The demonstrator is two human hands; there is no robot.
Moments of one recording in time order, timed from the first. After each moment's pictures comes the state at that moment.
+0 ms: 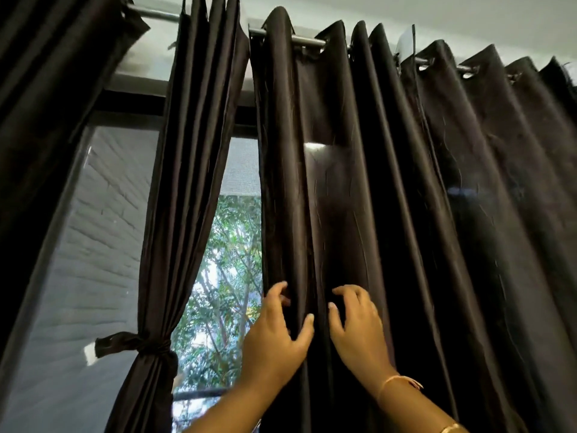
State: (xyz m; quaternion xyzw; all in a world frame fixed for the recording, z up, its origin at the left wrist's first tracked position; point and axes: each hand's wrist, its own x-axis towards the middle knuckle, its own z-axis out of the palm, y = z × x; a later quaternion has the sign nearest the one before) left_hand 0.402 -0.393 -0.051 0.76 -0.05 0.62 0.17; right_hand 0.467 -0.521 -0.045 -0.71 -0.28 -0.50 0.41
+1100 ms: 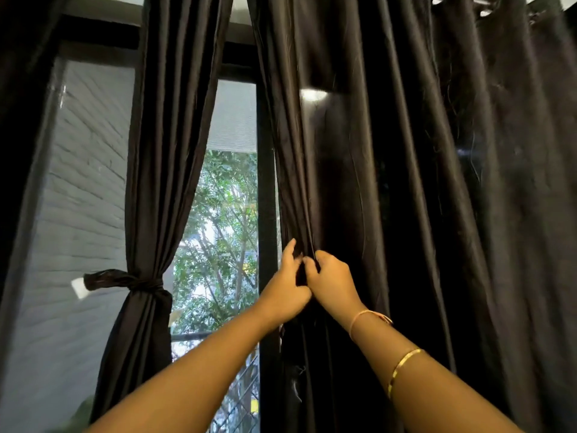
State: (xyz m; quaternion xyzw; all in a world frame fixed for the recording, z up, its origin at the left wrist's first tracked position) left_hand 0.420 -0.406 -0.049 0.83 -0.16 0.34 0.40; right_hand 0.459 -0.503 -0.043 -0.72 -0.33 -0.36 0.49
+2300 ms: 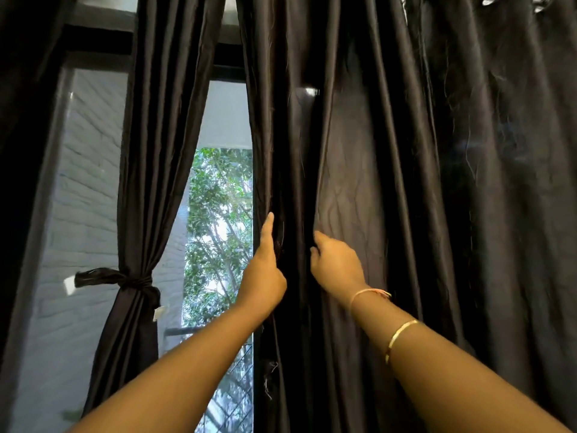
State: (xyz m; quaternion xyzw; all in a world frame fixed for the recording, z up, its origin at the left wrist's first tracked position) left_hand 0.399 -0.438 -0.043 0.81 0.00 0.52 0.25; right_hand 0.466 -0.552 -0.026 -0.77 -0.31 -0.45 0.32
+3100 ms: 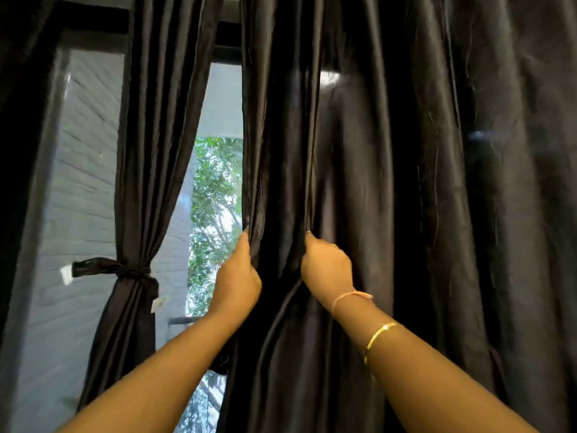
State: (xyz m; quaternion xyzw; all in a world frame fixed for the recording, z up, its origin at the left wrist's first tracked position) left_hand 0.412 -0.383 -0.058 0.78 0.07 0.59 0.21; right_hand 0.482 -0.514 -0.037 -0.80 -0.29 -0.47 0.23
